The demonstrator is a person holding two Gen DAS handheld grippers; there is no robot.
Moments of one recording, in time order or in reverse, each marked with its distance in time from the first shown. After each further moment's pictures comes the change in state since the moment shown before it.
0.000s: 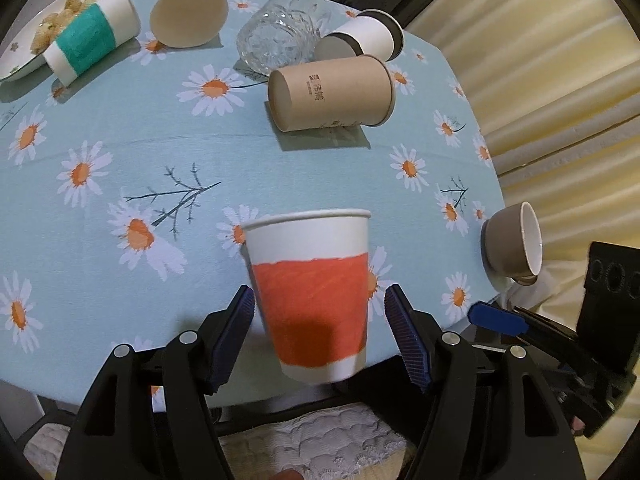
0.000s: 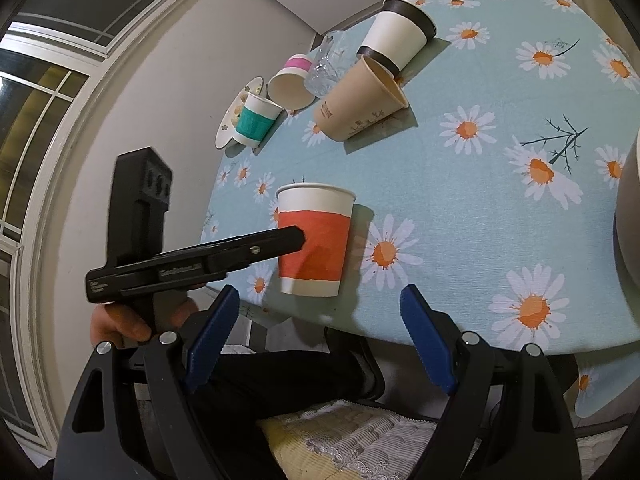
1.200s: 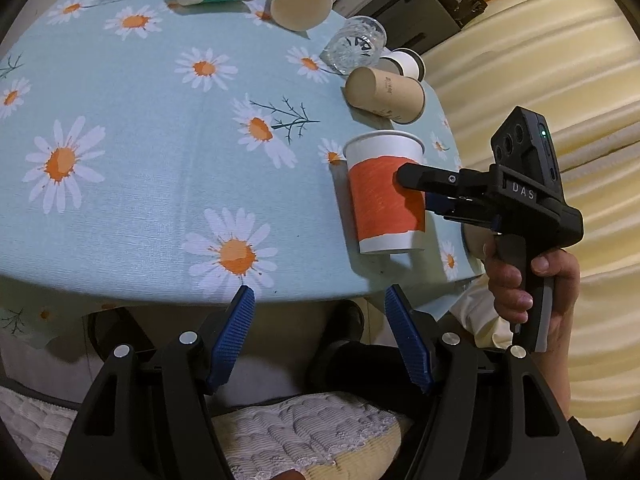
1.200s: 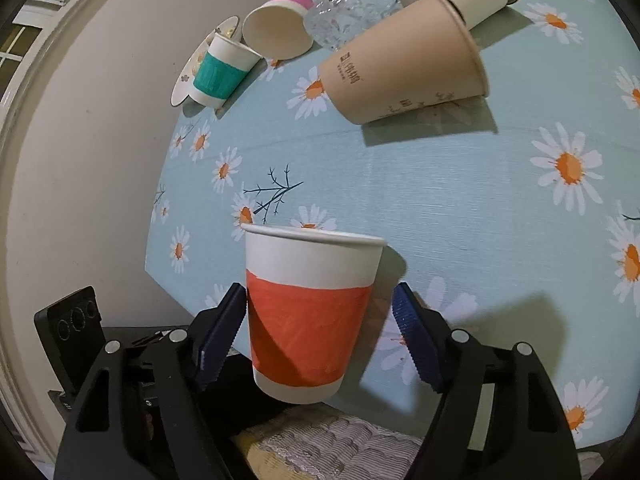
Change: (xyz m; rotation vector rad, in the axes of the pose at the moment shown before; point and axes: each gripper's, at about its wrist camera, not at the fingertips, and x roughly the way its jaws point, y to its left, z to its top) left arm -0.039 0.095 -0.099 -0.130 -0.130 -0.193; right arm 0.114 0.023 0.057 -0.065 0.200 -0.144
